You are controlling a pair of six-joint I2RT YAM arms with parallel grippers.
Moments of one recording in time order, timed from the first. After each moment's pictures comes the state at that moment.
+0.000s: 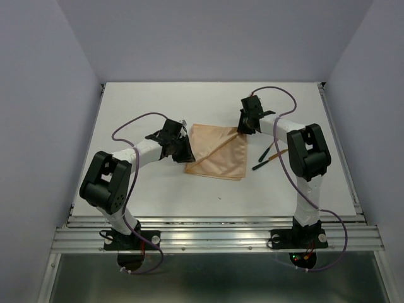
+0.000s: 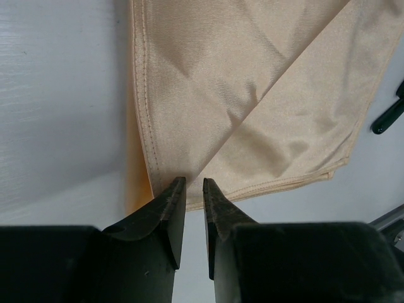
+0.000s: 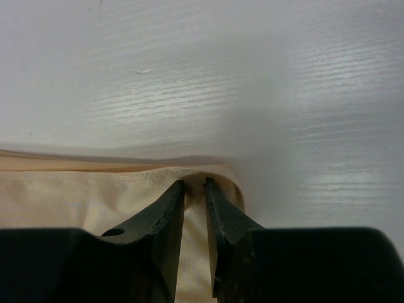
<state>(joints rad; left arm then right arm) -0.46 1.64 0.96 -0.28 0.23 -0.62 0.35 2.07 1.46 -0.28 0.13 0.51</state>
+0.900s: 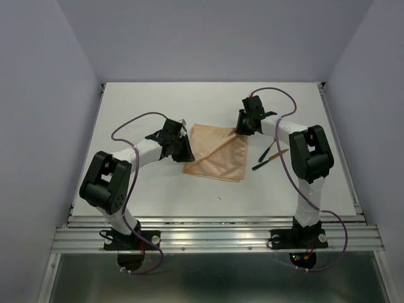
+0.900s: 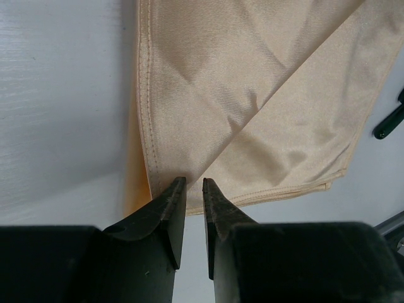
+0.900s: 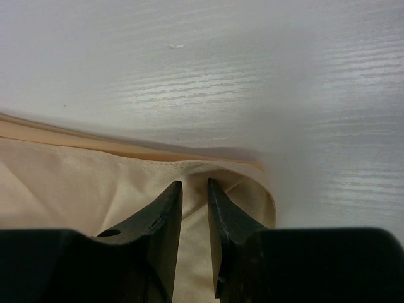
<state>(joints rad) -0.46 1.64 0.95 -0.27 0.21 -0.62 0.35 2.03 1.43 -0.27 0.04 0.53</state>
